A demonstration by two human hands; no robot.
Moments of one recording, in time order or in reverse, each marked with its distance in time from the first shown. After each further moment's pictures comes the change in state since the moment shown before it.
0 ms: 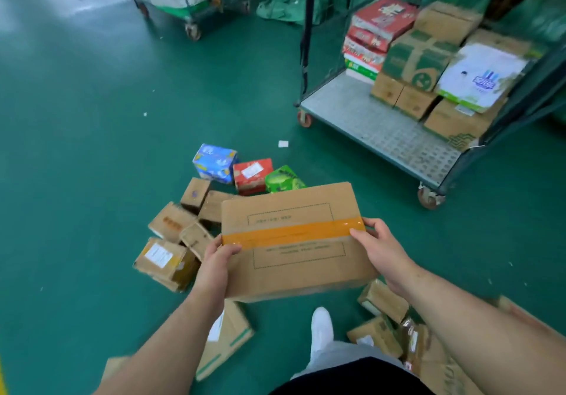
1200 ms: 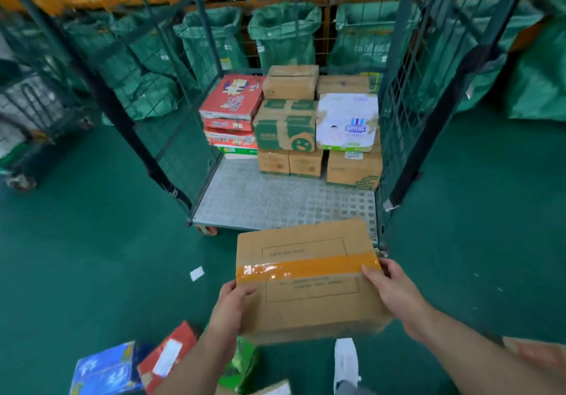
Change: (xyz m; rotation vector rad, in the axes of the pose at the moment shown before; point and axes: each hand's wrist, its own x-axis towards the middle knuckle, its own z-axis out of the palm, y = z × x) left_hand 0.284 0.275 0.487 0.520 -0.427 0.050; right_hand 0.372 -0.124 -0.267 0.369 0.441 0.173
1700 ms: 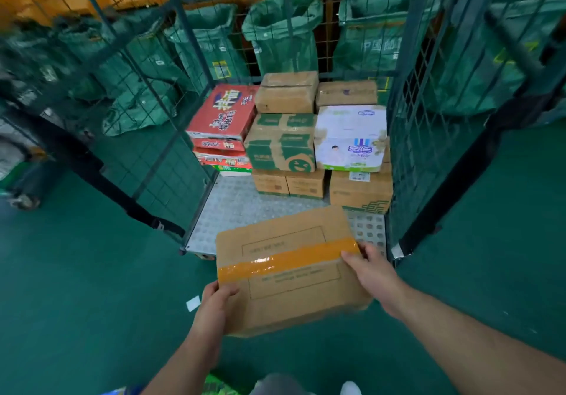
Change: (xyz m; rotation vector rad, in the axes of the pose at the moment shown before) left_hand 0.153 0.147 0.093 0.032 0.119 -0.025; right_hand 0.215 -0.149 -0.031 0.015 -0.140 0.000
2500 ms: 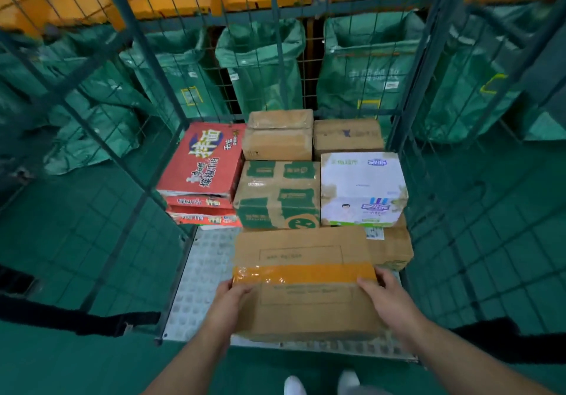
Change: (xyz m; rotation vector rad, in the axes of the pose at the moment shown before) left_hand 0.279 0.241 0.047 0.148 -0.231 0.039; right_hand 0.237 -0.152 0.049 0.034 0.218 0.100
